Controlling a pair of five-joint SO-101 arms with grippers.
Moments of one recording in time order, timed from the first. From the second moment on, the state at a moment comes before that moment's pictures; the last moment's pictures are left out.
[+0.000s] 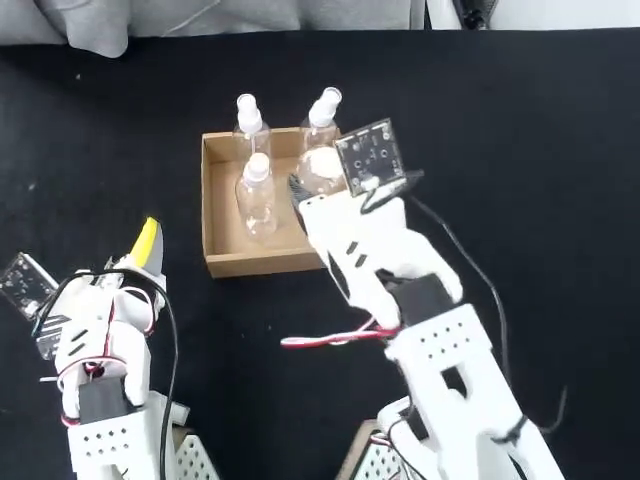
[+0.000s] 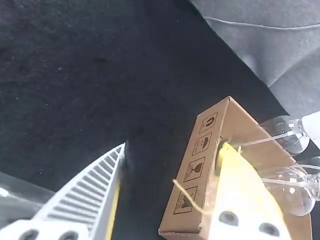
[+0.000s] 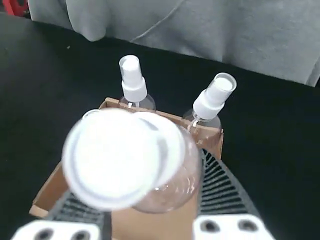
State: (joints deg) left arm -17.7 -103.7 93.2 43.5 35.1; right arm -23.0 -46.8 52.4 29.8 3.2
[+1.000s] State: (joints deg) left arm -17.7 -103.7 93.2 43.5 35.1; right arm -19.8 -19.5 52.4 10.6 3.3
